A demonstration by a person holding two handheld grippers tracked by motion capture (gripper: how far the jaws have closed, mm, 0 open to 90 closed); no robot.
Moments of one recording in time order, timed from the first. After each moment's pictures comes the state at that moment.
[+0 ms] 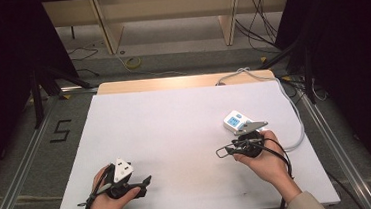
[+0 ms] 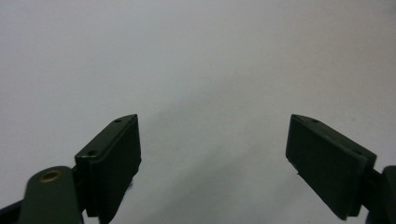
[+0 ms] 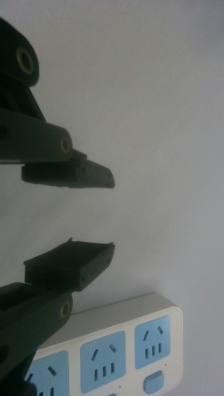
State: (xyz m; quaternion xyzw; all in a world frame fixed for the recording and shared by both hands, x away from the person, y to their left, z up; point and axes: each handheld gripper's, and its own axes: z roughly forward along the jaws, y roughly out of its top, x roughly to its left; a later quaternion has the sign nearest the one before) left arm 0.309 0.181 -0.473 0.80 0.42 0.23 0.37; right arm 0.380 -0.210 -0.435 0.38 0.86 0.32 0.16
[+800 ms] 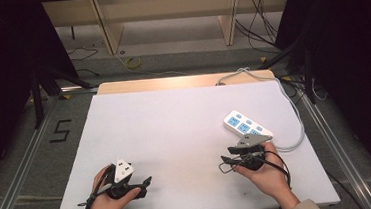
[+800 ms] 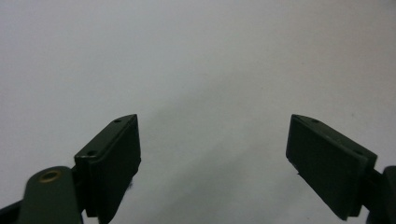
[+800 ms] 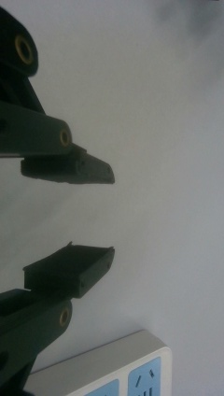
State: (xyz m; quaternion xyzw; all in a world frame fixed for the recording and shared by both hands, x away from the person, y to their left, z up) left arm 0.309 0.181 -0.474 0.80 0.41 0.23 0.36; right arm 0.355 -0.209 -0.452 0.34 0.84 0.38 0.15
